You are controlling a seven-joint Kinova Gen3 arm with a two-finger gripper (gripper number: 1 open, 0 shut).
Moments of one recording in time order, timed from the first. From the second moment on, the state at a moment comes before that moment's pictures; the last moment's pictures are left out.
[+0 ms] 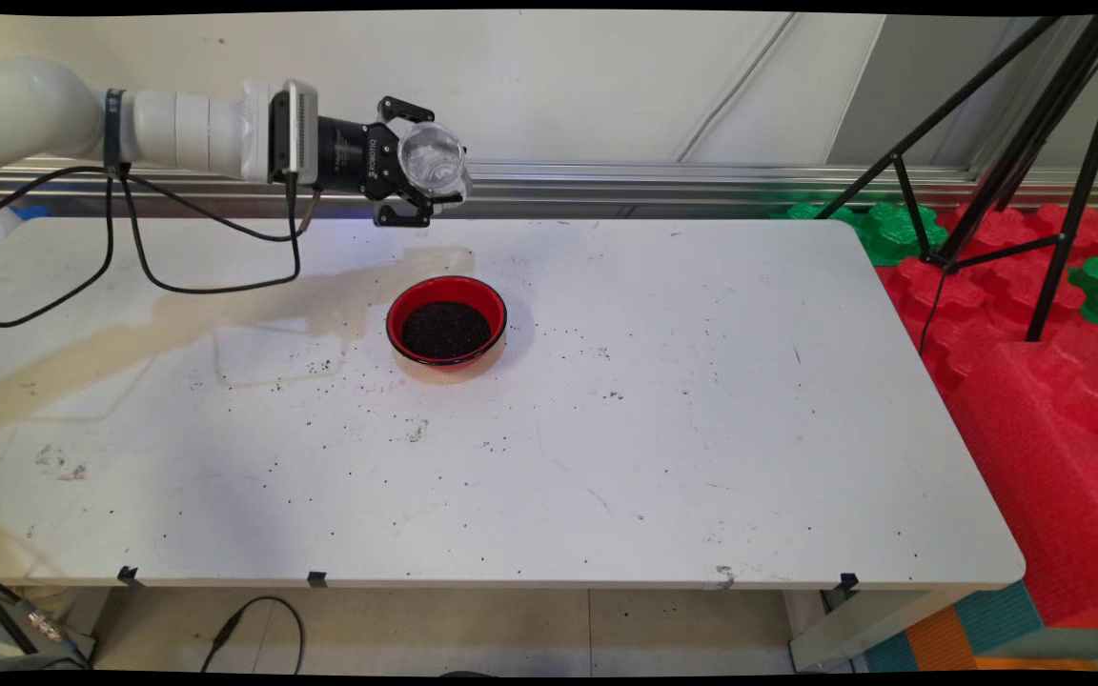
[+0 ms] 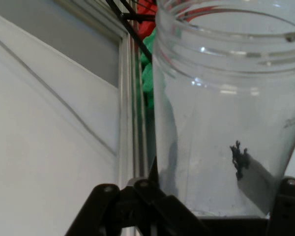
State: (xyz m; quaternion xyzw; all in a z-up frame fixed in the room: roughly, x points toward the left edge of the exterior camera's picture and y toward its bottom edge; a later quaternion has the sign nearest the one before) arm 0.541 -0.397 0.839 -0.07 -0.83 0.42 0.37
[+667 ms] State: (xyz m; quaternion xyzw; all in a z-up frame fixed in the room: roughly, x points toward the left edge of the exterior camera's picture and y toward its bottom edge) arm 0.539 -0.394 0.851 0.04 -0.83 0.34 0.44
